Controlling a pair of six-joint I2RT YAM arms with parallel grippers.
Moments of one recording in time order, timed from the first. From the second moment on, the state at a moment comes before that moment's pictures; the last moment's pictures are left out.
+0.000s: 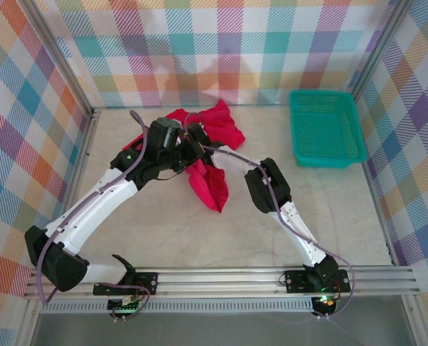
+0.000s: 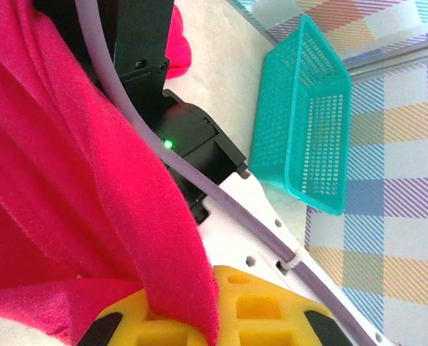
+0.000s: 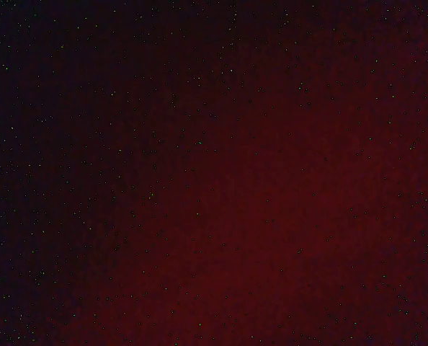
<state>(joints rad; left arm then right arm) -0.63 1.32 1.36 -0.66 0.07 -1.05 0.73 2.60 2.16 -0.21 -0.07 1.16</state>
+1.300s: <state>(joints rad) -0.15 1.41 1.21 -0.62 0.26 -0.95 0.77 1.90 1.48 -0.43 -0.46 0.69</state>
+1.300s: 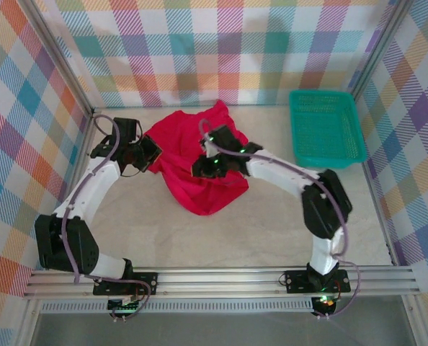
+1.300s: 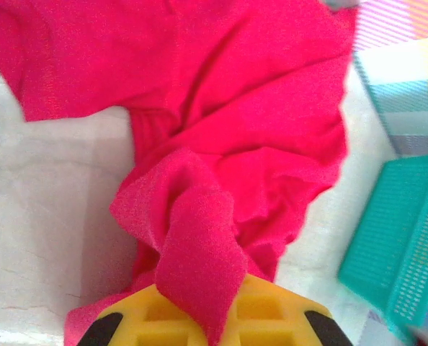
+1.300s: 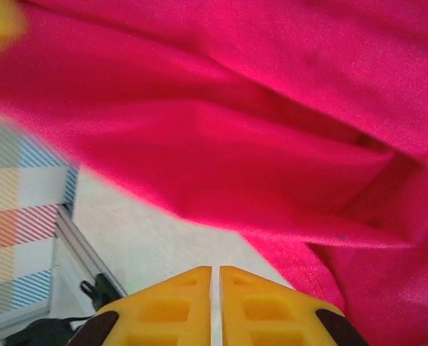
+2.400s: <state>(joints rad) -0.29 1.24 1.35 -0.72 0.21 -0.98 0.59 2.22 1.68 -0.53 0.06 0.73</state>
